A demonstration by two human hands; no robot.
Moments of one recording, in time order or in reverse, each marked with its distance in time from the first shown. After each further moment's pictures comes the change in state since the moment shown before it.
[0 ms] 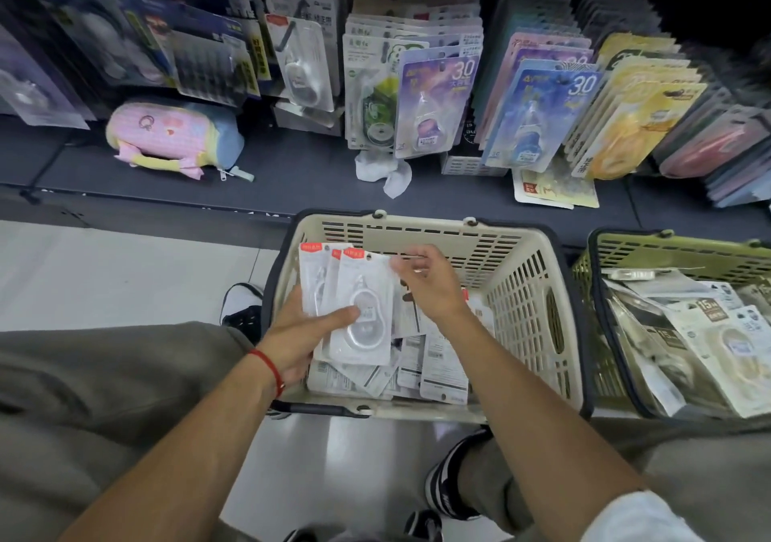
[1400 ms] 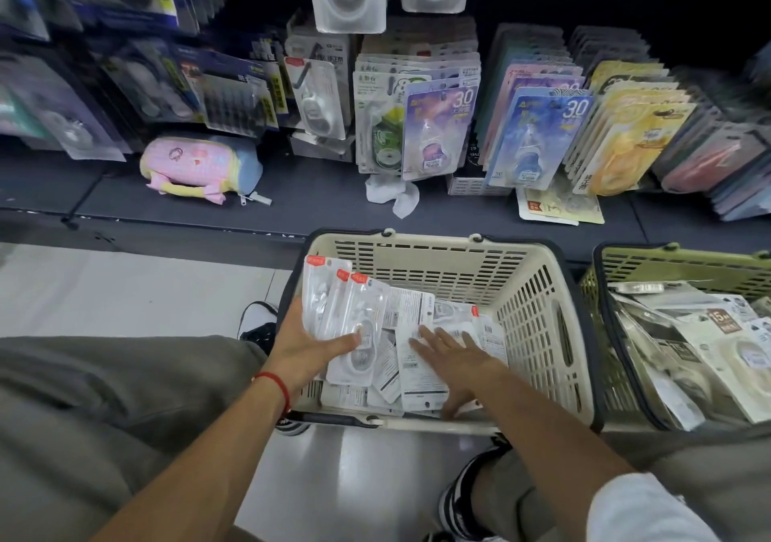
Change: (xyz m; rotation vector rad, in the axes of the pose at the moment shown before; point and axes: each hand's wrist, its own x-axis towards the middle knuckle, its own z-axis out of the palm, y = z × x) left_hand -0.009 -0.005 -0.016 0.346 0.178 0.157; right_hand -0.026 0.081 -0.027 -1.384 -0.807 -0.190
